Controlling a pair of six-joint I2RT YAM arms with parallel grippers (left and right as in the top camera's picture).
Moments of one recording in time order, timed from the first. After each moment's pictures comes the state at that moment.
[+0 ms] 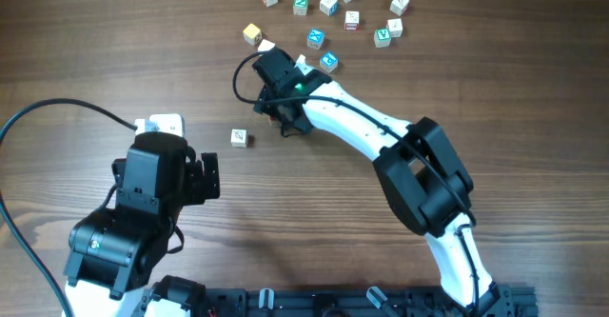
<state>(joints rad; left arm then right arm) -0.29 0.85 1.01 -1.08 -0.32 -0.24 0.71 2.25 1.71 -0.63 0.02 1.04</state>
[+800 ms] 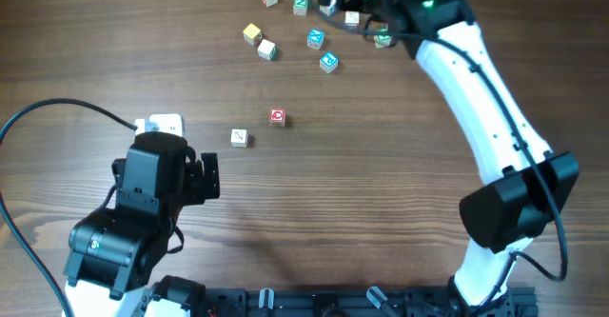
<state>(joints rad) -0.29 0.85 1.01 -1.08 -0.32 -0.24 0.36 1.97 2.00 -0.66 -0.08 0.41</state>
